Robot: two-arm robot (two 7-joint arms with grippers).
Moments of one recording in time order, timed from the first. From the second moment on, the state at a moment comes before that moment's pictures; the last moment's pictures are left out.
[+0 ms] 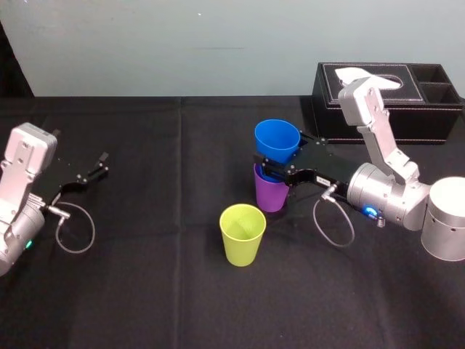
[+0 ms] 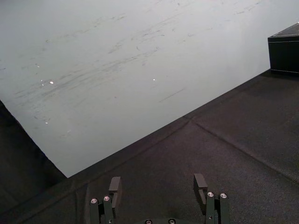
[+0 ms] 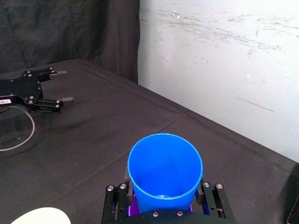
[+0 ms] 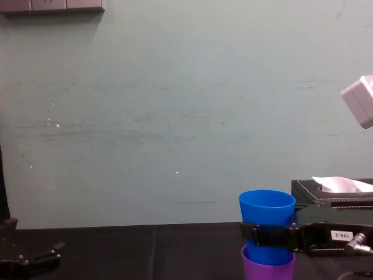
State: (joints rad) left arm -0.20 0.60 0.45 -1.41 -0.25 -0.12 0.03; right arm 0.35 0.45 -0.44 -1.45 0.35 0.14 0.46
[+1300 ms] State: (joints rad) left arm -0.20 0.60 0.45 -1.41 -0.25 -0.12 0.03; right arm 0.23 0.54 -0.38 -1.64 0.40 0.16 0.46
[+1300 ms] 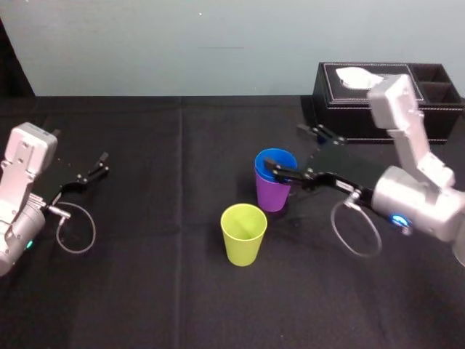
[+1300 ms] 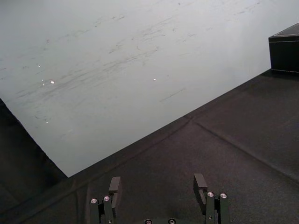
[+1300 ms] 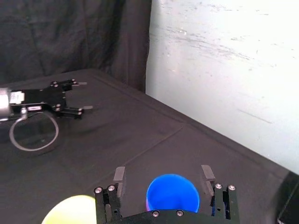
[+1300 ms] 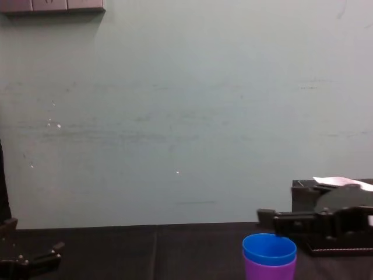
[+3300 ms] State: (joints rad) left arm -0.20 0.60 0.45 -1.41 -0.25 -0.12 0.03; right arm 0.00 0.54 -0.44 -1.64 0.34 0.01 0.47
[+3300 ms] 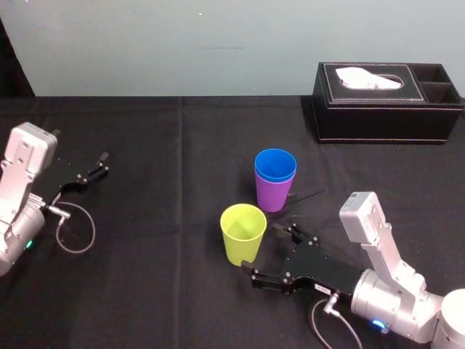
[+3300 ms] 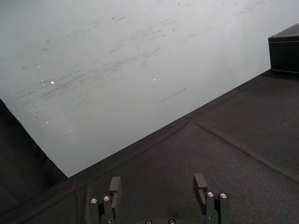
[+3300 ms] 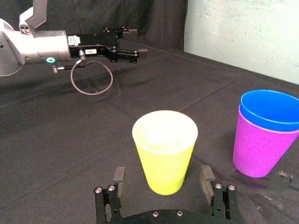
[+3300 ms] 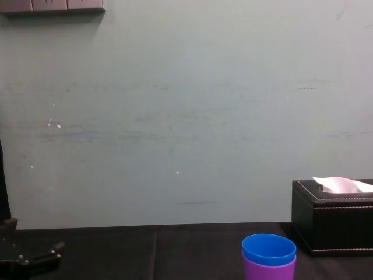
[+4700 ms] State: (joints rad) left arm -0.20 0.60 0.45 -1.41 -0.25 -0.12 0.03; right arm 0.10 0.44 -0.48 -1.52 0.28 0.01 0.49
